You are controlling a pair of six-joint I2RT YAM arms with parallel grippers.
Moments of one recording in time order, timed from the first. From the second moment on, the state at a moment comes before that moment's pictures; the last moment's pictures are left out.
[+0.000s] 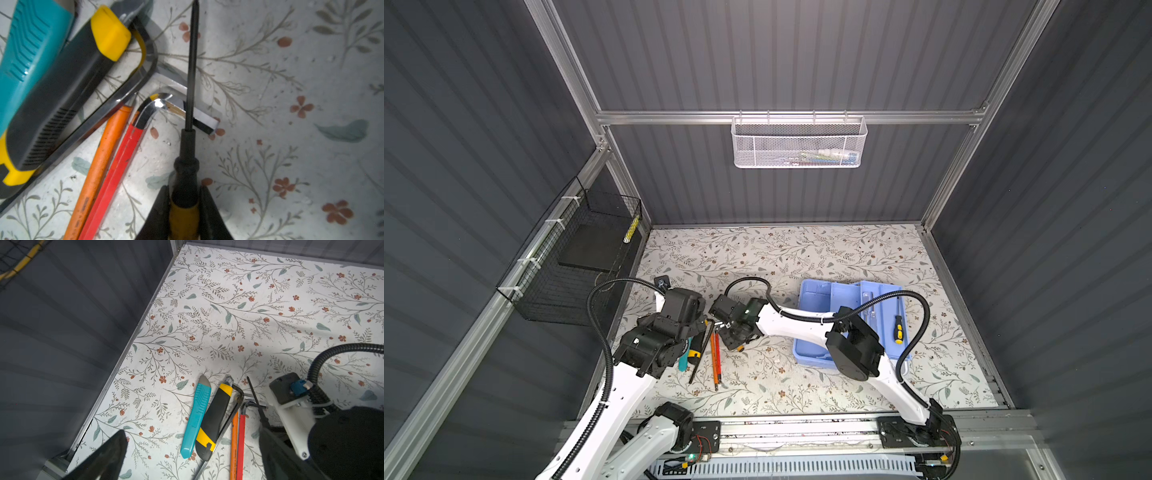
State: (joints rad) left arm -0.44 0.83 0.96 -1.04 -0.58 -0.48; right arm 1.11 2.40 1.99 -0.74 0.05 0.44
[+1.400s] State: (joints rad) left arm -0.44 0.97 0.95 -0.95 -0.35 -0.35; right arm 0.48 0.97 0.93 -1.00 0.40 0.62
